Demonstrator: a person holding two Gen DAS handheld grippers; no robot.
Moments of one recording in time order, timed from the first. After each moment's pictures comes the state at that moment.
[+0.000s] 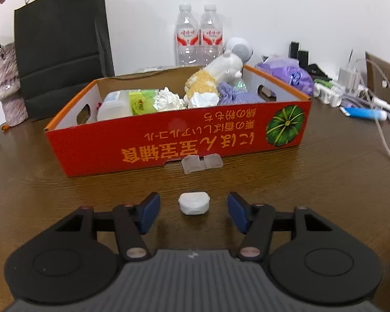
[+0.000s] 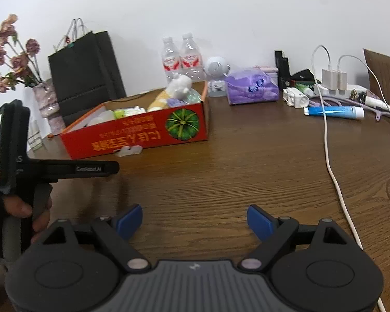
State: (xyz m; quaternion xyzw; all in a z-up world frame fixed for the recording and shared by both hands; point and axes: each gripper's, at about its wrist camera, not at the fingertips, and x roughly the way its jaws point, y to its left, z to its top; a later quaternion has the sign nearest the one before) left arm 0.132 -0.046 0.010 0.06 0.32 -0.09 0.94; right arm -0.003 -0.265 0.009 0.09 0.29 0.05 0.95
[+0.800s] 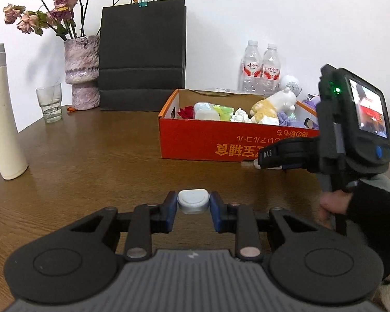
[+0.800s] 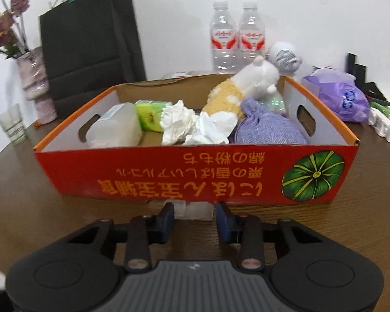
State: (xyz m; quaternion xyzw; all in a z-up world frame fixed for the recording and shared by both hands) left arm 0.042 0.043 0.035 -0.02 0.26 0.00 0.97; right arm 0.188 -0.118 -0.002 0.04 0.33 0.05 0.94
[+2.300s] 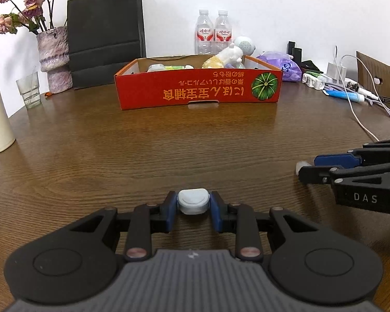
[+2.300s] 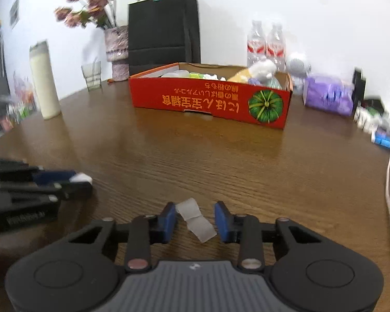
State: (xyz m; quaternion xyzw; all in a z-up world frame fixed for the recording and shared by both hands) left arm -0.042 -0.016 0.006 0.04 0.31 -0.05 0.95; right arm -0.014 -0.210 0.000 -0.06 0.31 0.19 0.93
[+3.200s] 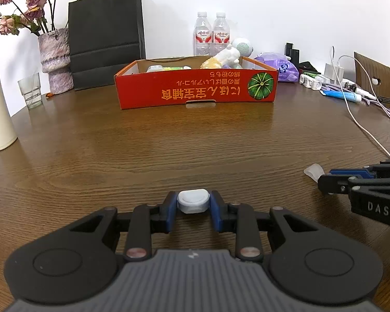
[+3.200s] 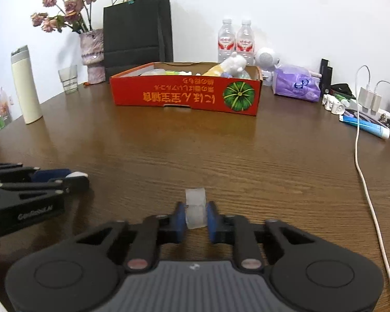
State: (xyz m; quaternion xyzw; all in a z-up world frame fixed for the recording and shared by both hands) left arm -0.053 -0.018 0.005 0.03 0.30 -0.05 0.95; right arm -0.048 -0.211 0.003 -0.02 0.32 0.12 0.94
